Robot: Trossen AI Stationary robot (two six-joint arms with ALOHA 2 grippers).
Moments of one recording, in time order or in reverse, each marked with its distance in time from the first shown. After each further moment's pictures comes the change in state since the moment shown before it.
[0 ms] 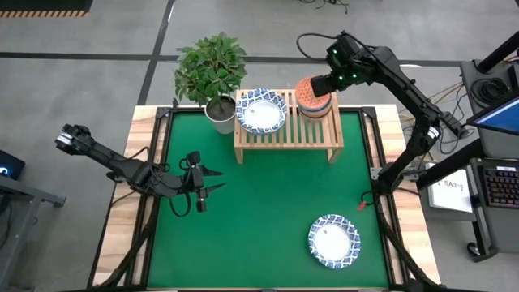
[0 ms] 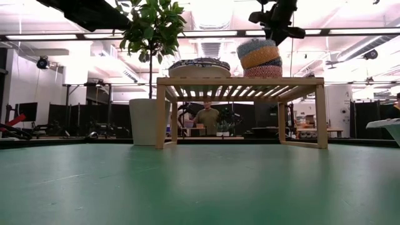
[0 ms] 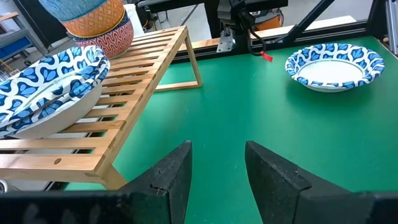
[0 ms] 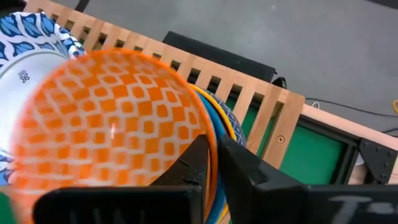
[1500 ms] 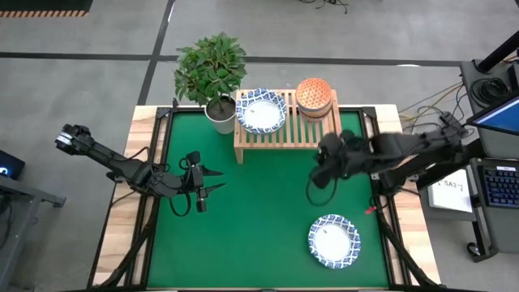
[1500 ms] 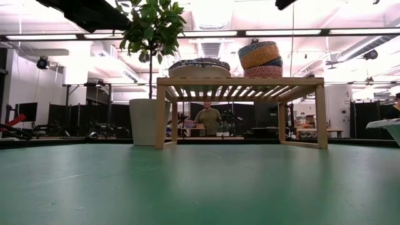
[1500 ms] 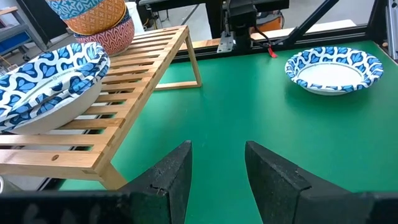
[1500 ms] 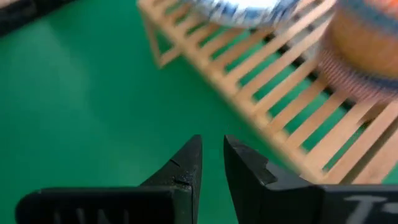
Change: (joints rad) left arm 0.000 0.000 0.000 0.000 0.000 -0.026; right arm 0.997 -0.280 -0.409 0.123 0.479 0.373
